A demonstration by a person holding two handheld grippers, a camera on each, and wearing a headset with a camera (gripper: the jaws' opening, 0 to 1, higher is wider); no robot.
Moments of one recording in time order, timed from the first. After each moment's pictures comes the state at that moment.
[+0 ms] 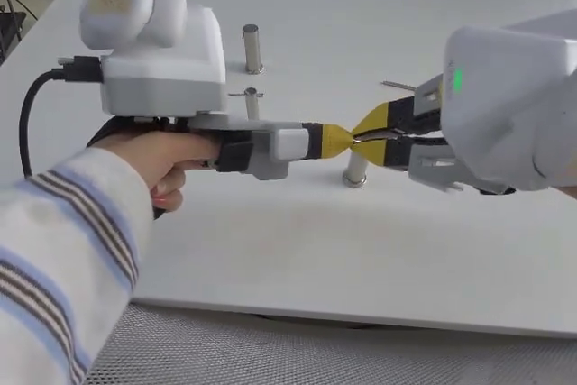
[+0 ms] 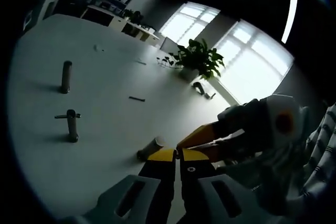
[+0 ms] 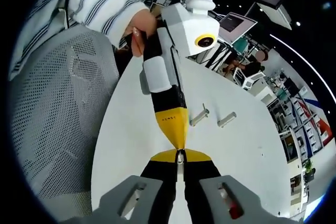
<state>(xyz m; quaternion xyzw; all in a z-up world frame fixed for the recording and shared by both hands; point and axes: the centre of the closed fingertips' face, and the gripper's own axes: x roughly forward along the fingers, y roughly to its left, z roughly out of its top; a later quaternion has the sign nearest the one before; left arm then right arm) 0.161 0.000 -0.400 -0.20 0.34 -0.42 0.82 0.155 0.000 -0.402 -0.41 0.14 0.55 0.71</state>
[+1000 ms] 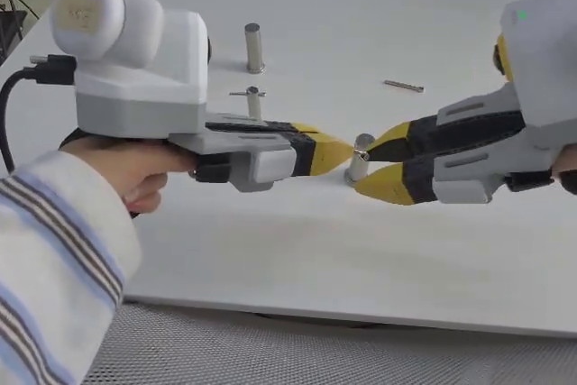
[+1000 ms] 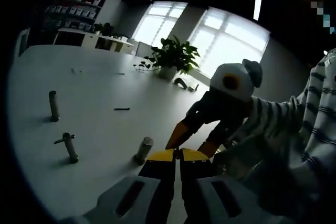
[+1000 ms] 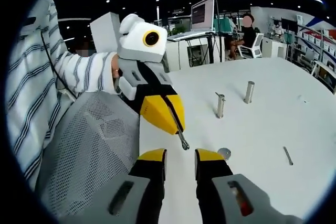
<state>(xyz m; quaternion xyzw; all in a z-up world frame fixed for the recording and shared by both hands) 0.131 -0.003 -0.379 -0.11 0.27 -0.51 0.81 0.127 -0.001 -0.407 -0.13 0.28 0.62 0.72</state>
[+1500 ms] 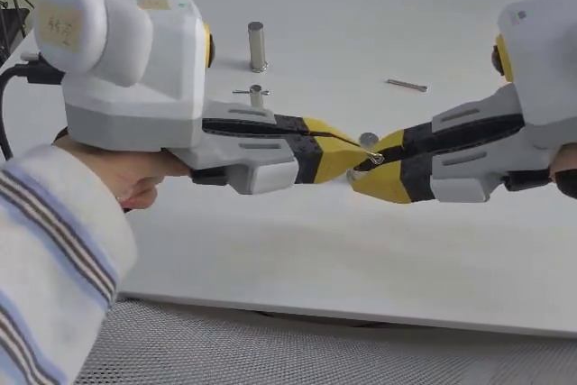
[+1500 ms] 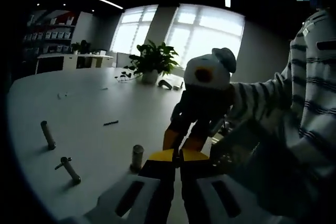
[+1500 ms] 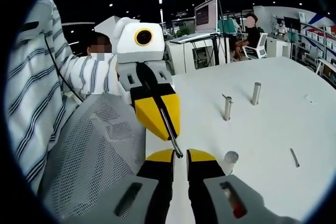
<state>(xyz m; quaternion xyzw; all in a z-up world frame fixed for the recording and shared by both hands) 0.120 -0.012 -0.371 -0.03 0.21 -0.57 0.79 0.119 0.004 -0.402 -0.12 0.28 0.63 0.71</state>
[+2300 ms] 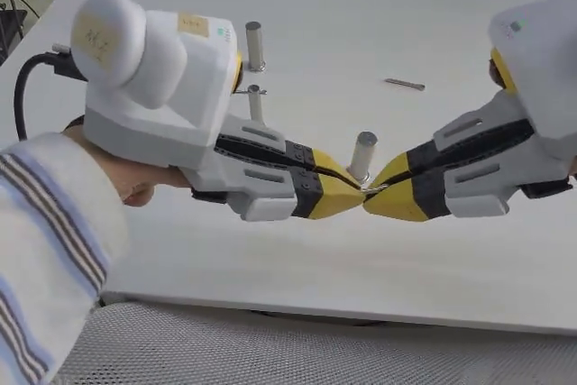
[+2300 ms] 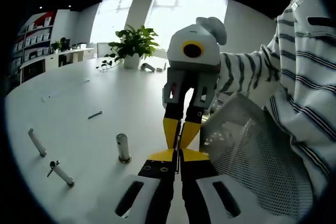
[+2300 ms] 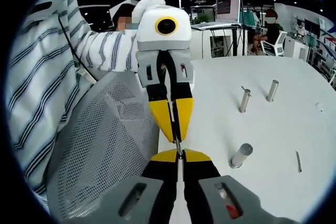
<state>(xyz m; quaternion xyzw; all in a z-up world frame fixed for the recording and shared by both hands) 0.101 -0.016 -0.393 0.04 0.24 -0.63 0.74 0.089 -0.006 -0.409 -0.18 0.30 0.67 0.65</state>
